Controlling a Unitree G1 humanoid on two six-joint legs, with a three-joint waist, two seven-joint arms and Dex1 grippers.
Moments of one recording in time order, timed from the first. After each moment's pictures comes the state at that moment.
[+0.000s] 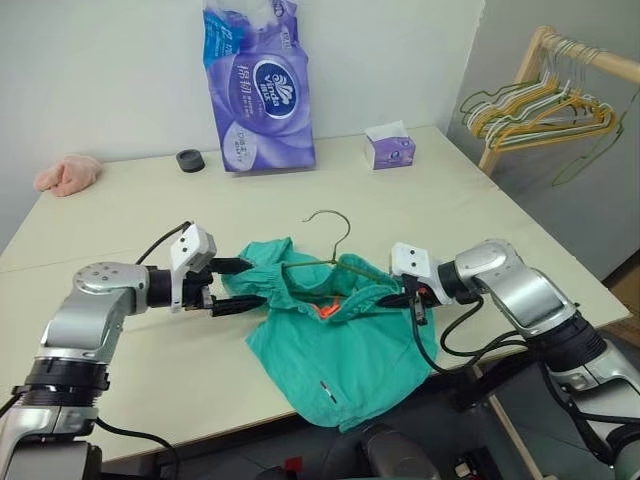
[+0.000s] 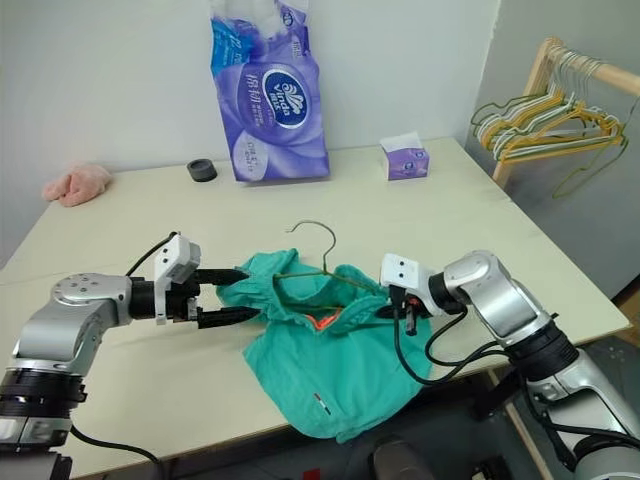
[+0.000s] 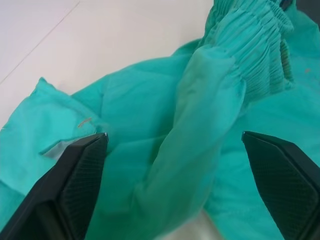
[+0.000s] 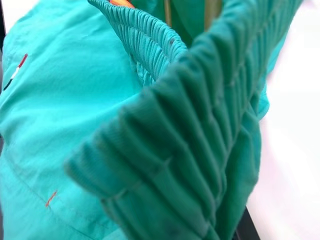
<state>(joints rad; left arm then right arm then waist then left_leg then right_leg) -0.38 0.84 0.03 0.16 -0.37 0.42 -1.28 -0.66 -0.66 0.44 -0.05 0.11 0.61 1.21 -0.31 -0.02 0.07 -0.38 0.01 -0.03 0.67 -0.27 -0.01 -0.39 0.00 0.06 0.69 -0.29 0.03</state>
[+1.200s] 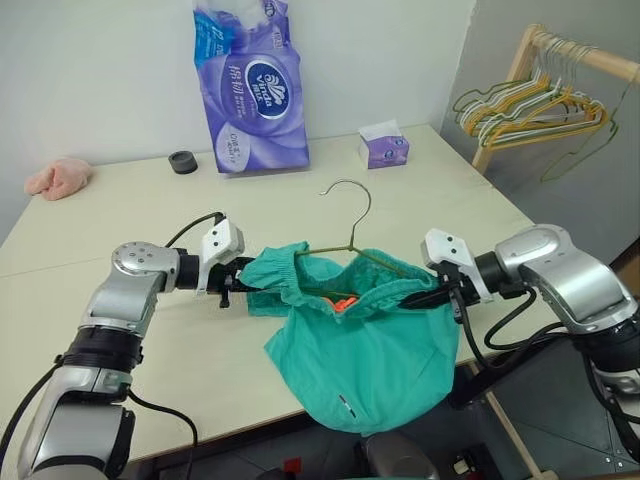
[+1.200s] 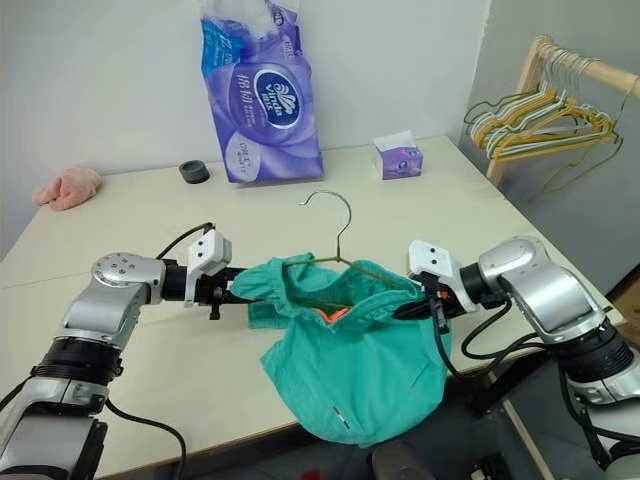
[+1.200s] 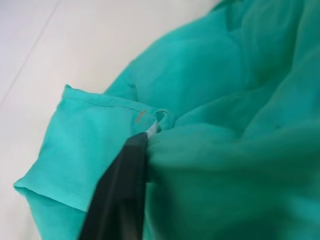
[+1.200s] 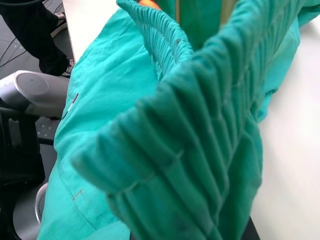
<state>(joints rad) -0.56 0.74 -0.08 0.37 -0.24 0.22 -1.30 -0.64 -0.82 0.33 -0.20 0.30 0.74 1.32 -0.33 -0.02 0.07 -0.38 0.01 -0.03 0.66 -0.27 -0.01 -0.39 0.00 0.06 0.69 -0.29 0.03</state>
